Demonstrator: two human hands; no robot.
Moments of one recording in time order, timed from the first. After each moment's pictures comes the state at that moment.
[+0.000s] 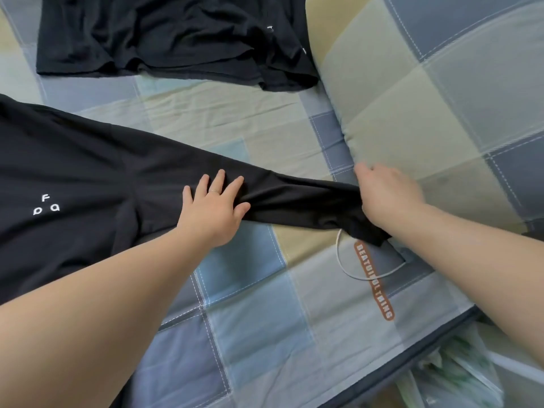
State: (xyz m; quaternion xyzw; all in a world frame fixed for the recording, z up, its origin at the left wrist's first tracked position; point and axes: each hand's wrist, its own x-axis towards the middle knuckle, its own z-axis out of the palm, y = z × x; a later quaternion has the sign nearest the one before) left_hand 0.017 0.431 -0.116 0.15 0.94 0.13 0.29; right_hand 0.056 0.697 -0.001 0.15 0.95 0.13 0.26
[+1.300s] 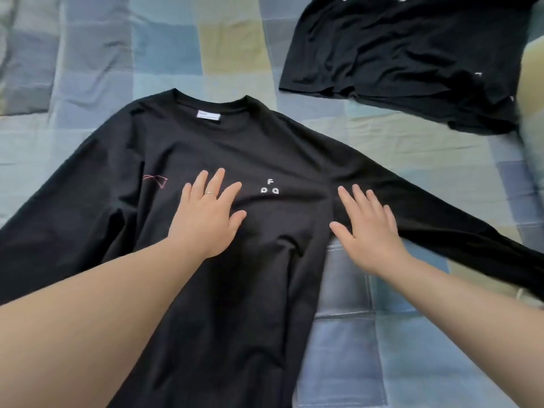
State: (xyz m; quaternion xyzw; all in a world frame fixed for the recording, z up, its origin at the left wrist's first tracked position) left_hand 0.042 0.098 -0.081 0.06 0.98 0.01 0.20; right_hand 0.047 0.403 -0.081 -0.02 0.96 -0.12 0.24
